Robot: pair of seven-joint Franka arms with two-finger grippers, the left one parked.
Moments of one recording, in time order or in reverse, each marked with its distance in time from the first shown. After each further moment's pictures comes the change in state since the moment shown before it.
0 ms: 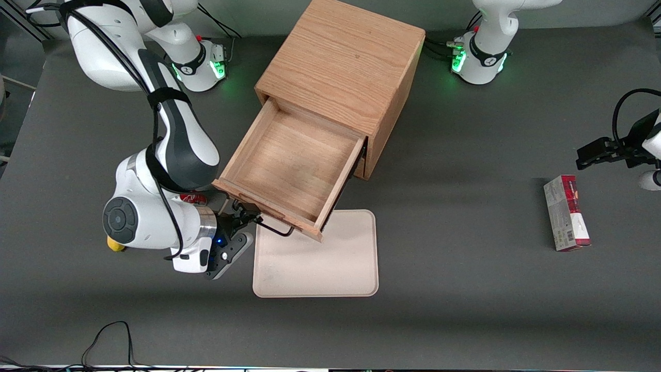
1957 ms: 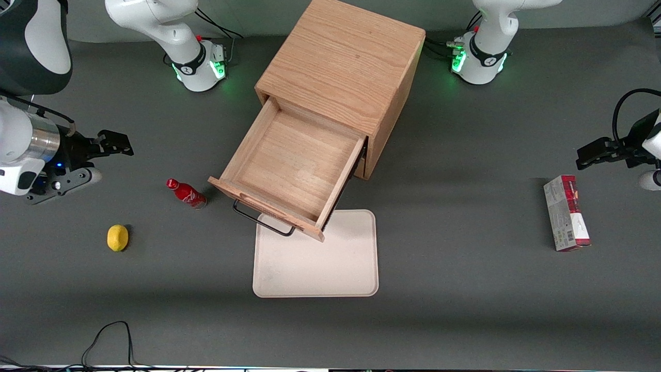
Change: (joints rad) arm -0.053 -0.517 -0.231 -0.293 -0.254 -0.415 0.173
